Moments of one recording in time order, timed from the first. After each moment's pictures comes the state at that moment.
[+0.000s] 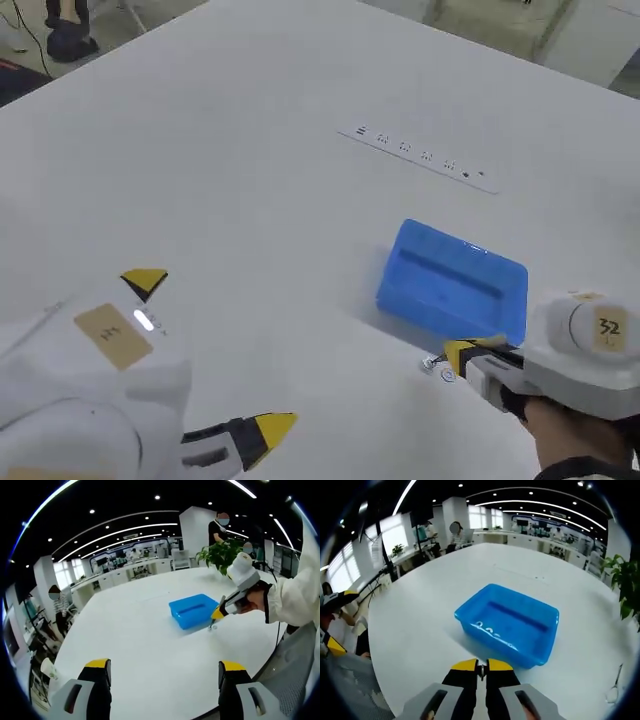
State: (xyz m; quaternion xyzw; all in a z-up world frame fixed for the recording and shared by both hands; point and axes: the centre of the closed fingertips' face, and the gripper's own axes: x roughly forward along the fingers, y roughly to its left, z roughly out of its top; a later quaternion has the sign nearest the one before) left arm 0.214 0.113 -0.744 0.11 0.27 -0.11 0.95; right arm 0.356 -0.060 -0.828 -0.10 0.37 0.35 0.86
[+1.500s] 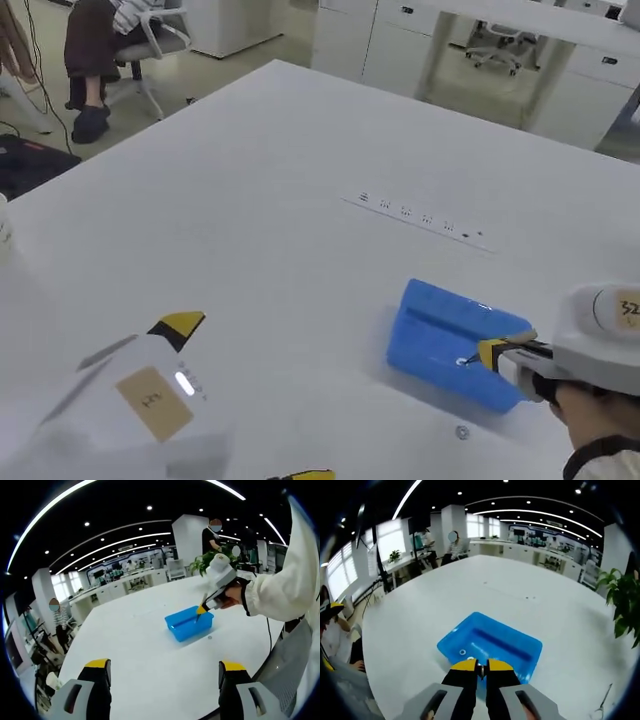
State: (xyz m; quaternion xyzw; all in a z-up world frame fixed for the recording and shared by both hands) left arm 0.209 0.102 -0.714 0.13 0.23 -0.13 0.96; right arm 0.408 -0.055 -0.797 -0.11 0.33 0.33 0.87
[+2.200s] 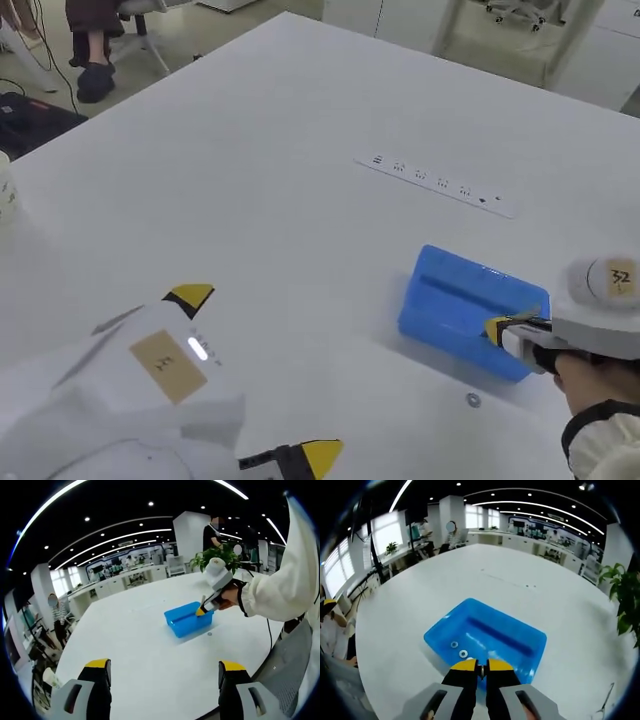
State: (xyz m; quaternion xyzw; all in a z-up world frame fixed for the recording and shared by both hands) left arm 0.212 0.102 -0.727 0.12 0.25 -0.13 0.95; right arm 0.411 -0.058 -0.822 -0.13 0.37 0.32 0.86
